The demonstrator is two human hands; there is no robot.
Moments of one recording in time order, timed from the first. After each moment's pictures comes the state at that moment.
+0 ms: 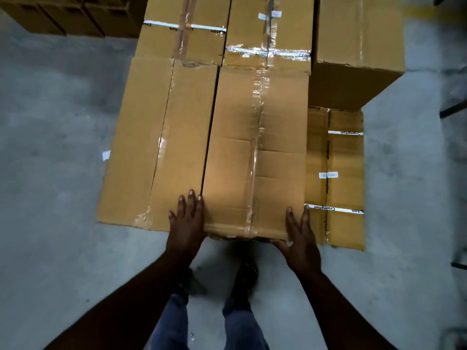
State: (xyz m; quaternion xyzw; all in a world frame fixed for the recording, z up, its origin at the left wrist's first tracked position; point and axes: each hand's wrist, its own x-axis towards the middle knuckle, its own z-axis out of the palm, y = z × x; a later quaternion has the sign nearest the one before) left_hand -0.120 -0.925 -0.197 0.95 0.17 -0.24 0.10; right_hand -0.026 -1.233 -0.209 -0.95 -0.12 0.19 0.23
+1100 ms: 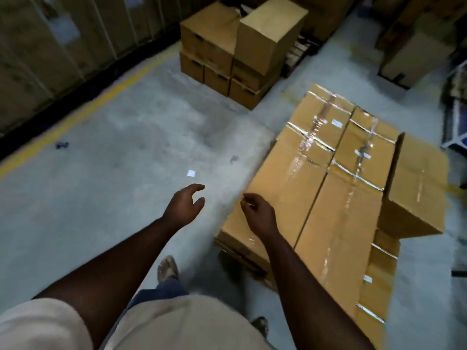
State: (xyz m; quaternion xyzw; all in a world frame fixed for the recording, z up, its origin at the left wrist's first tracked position) left_hand -0.313 -0.596 0.047 0.81 0.39 0.08 0.43; right_hand -0.135 -0.768 0.051 -0.83 -0.25 0.29 0.40
